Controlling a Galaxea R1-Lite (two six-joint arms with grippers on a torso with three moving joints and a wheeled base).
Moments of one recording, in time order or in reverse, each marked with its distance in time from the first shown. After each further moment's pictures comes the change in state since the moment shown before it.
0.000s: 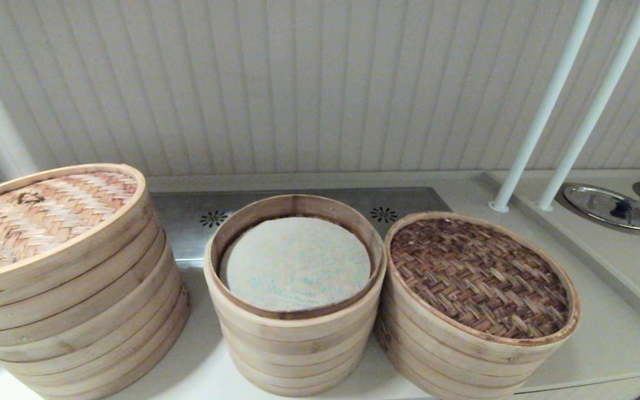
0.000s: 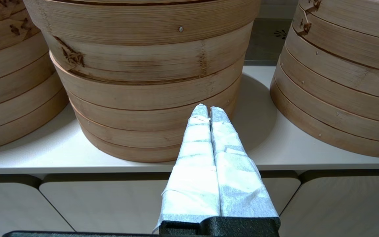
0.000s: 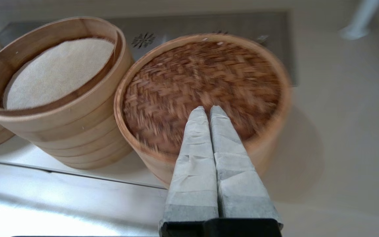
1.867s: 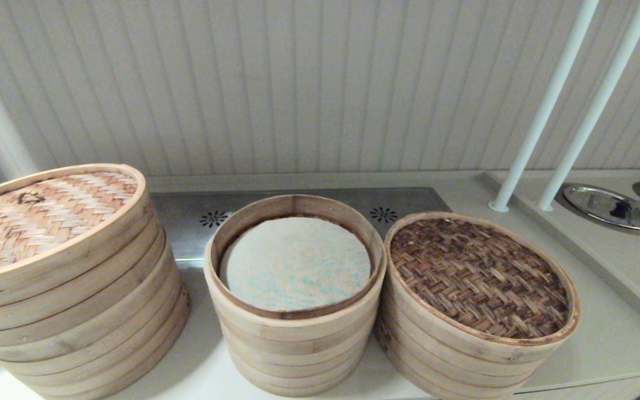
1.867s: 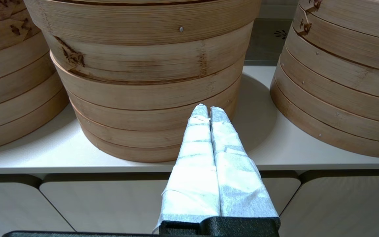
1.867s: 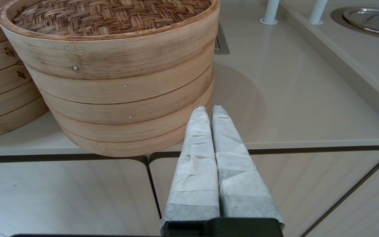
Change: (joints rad) left arm 0.000 0.000 0.000 0.000 0.000 0.001; right arm -0.061 -0.772 0.718 -0.127 -0.213 -0.111
